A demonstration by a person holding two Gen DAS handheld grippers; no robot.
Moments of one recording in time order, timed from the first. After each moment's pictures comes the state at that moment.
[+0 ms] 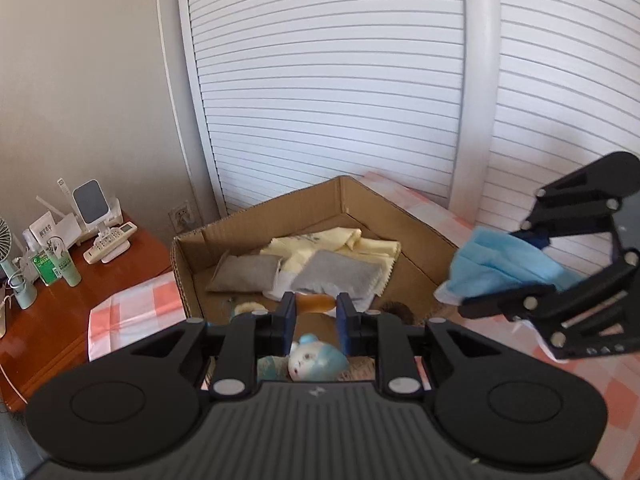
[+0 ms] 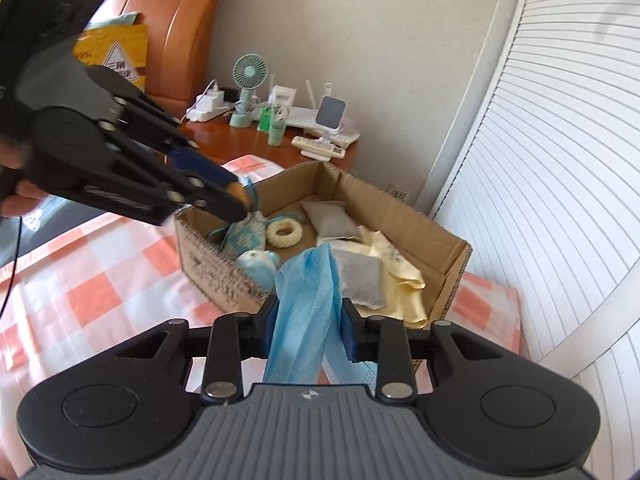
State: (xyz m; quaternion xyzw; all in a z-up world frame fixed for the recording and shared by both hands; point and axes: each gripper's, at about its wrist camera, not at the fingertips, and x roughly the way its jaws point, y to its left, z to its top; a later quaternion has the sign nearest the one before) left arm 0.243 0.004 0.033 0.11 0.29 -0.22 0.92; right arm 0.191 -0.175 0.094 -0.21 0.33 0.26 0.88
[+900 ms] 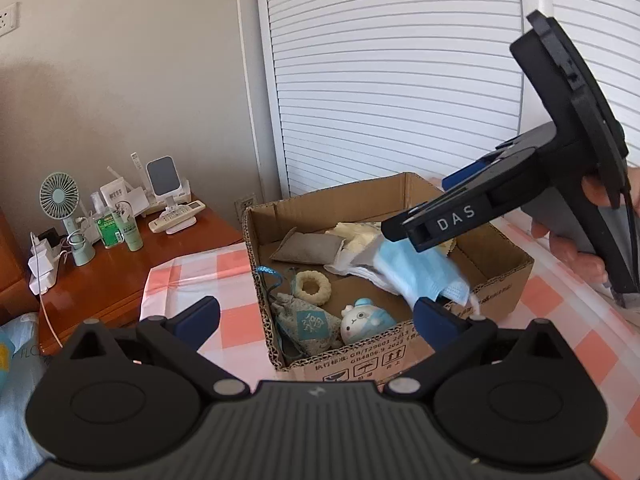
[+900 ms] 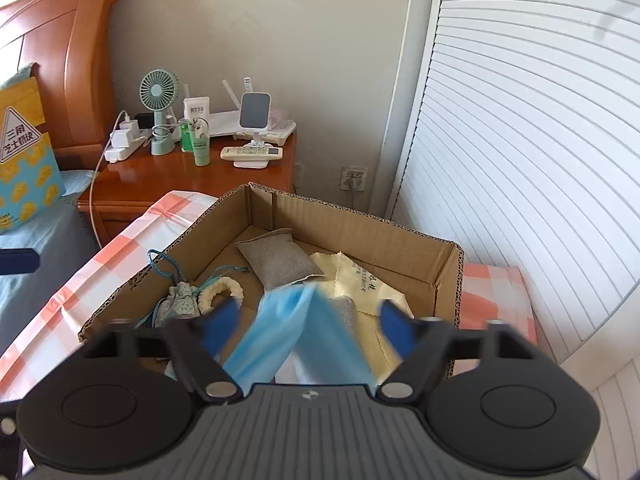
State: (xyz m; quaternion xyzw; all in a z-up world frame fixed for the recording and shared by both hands) left arm 0.194 0.038 0.020 0.07 0.28 -0.12 0.95; right arm 0.294 -0.149 0.073 -0.11 0.37 0.16 0.91
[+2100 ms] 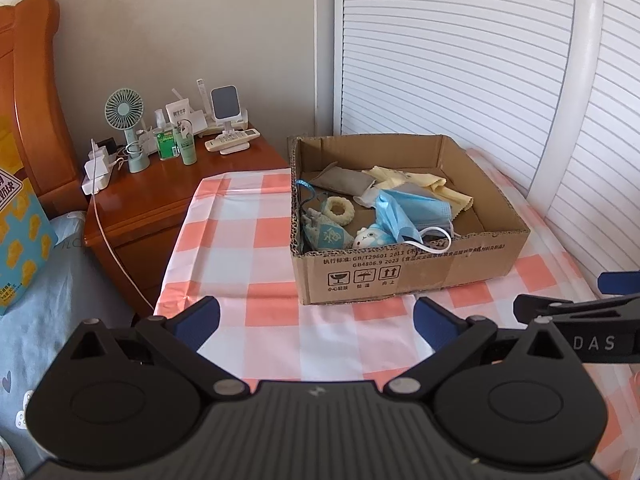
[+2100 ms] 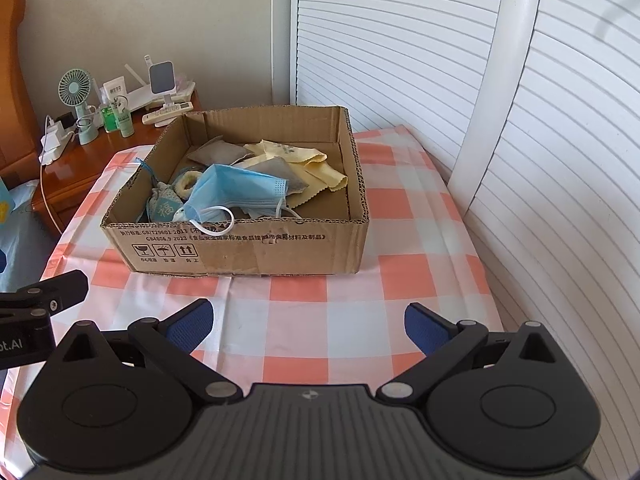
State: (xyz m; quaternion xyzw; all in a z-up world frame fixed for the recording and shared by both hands) left arm 0.132 0.037 0.033 0.01 0.36 -0.03 0.93; right arm 0.137 -0.165 0.083 -0.02 0.44 -0.02 0.90
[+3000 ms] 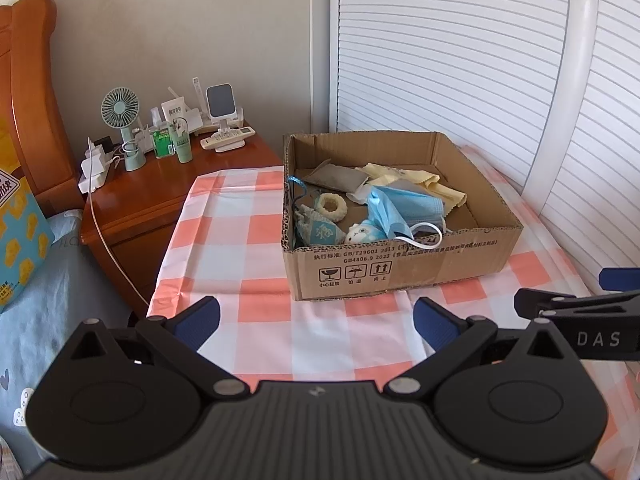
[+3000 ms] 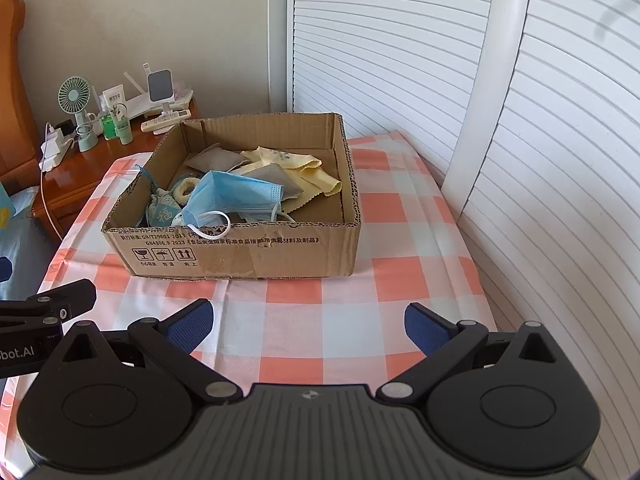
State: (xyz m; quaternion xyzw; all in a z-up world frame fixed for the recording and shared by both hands) left arm 0.128 0.034 0.033 0.01 0.36 -0.03 0.93; right arm 0.131 -0.170 0.087 -0.02 0.43 -0.02 0.90
